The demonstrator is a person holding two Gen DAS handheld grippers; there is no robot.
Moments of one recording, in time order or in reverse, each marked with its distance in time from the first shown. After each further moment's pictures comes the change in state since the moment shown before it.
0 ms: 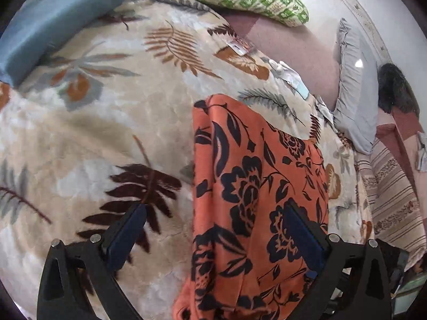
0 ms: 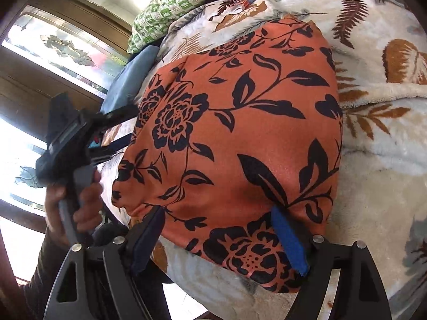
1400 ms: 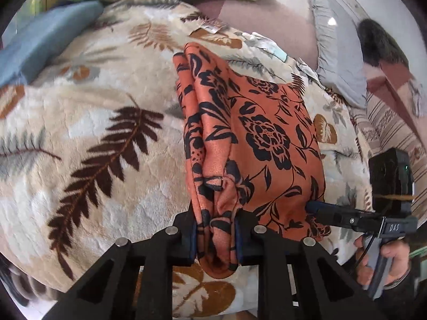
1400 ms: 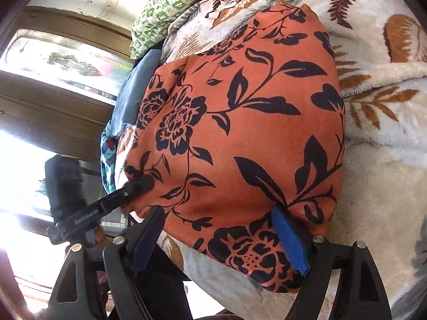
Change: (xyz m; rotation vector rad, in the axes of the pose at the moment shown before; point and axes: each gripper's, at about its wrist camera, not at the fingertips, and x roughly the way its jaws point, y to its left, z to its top) left arm -0.042 -0.032 -0.084 0.210 0.003 0.133; right arm -0.003 -0.016 0.005 0.083 0.042 0.109
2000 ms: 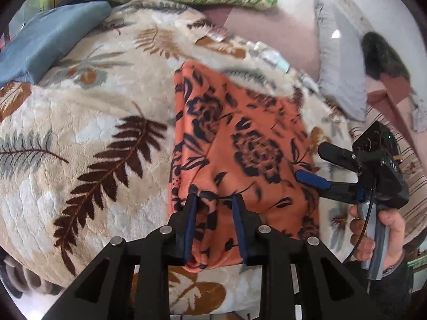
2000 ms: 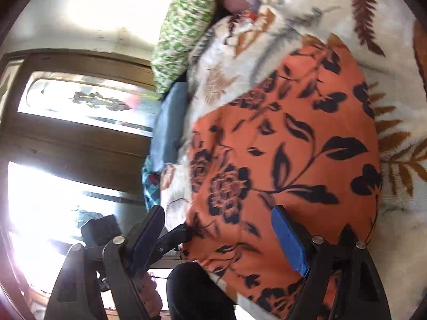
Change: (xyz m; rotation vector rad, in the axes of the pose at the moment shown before) left arm 0.007 0.006 0.016 -0.094 0.042 0.014; right arm 0.000 -0.016 0.062 0.159 -0.054 0.206
